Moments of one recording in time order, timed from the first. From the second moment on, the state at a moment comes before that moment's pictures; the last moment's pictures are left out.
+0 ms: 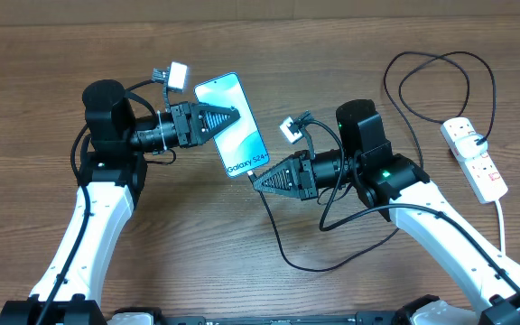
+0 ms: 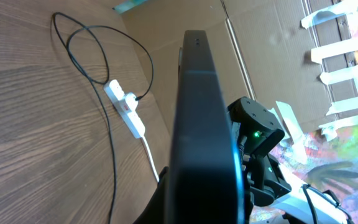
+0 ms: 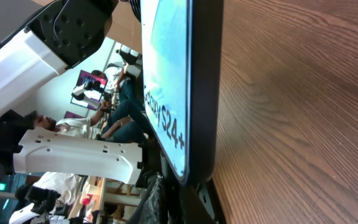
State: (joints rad) left arm -0.03 1.40 0.92 0.24 1.28 -0.92; right arm 0.44 1.42 0.94 -0.15 -1.17 0.44
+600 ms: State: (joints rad) left arm -0.03 1.40 0.92 0.24 1.27 -0.91; right arm 0.44 1.42 0.94 -0.20 -1.15 0.46
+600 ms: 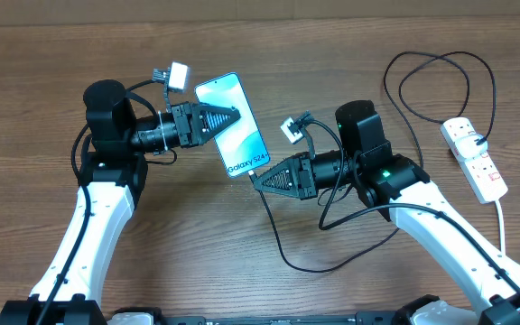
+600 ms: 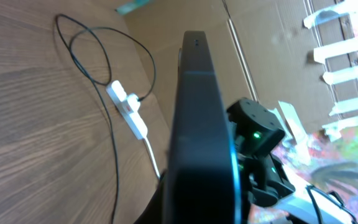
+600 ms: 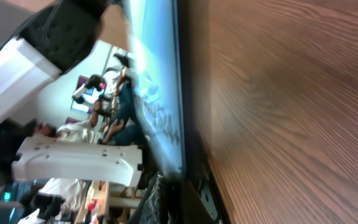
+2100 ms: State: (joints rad) left arm 0.03 1.40 0.92 0.45 1.32 -1.08; right arm 0.43 1.54 0.94 0.10 -1.39 0.52
